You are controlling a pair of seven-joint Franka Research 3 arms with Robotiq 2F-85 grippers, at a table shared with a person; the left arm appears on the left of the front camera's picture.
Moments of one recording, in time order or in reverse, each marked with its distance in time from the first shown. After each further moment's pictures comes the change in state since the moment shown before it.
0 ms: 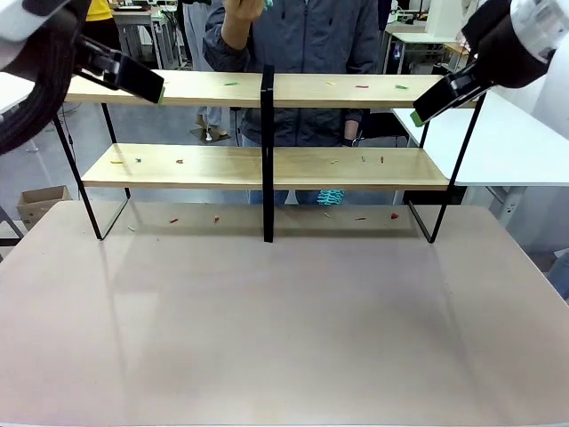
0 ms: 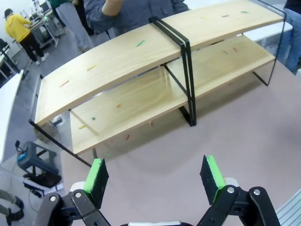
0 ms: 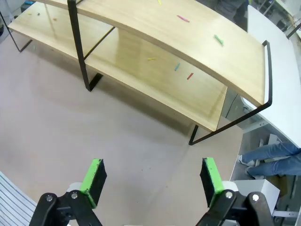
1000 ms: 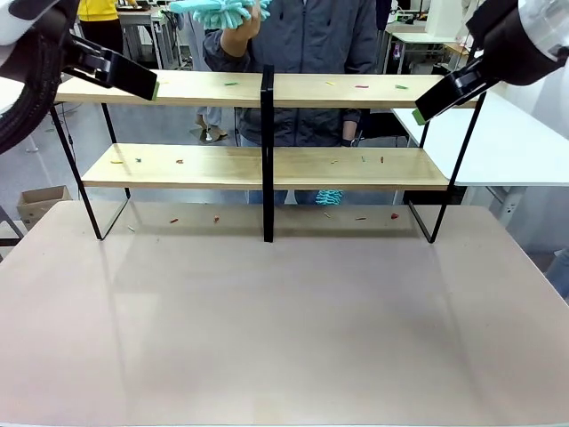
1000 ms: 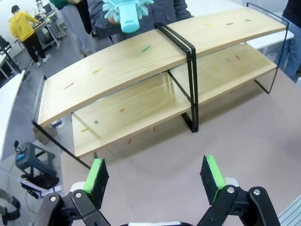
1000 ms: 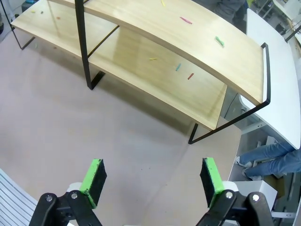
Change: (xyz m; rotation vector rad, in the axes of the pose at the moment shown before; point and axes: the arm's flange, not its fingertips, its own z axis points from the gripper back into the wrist) left arm 0.001 0.011 -0.002 0.009 -0.029 0.035; right arm -0.005 0.008 0.010 -0.007 -0.006 0.018
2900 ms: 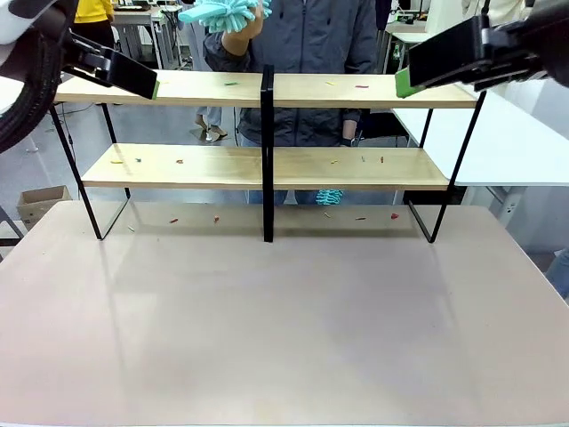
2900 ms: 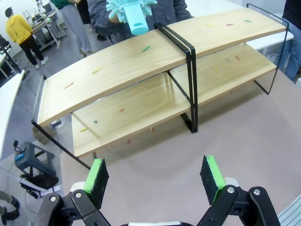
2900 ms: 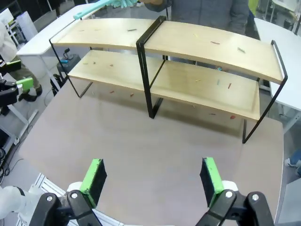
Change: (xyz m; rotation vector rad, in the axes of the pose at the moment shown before) left arm 0.000 -0.001 0.000 -0.002 0.000 0.003; right arm -0.039 0.085 0.114 0.128 -0.239 -0.312
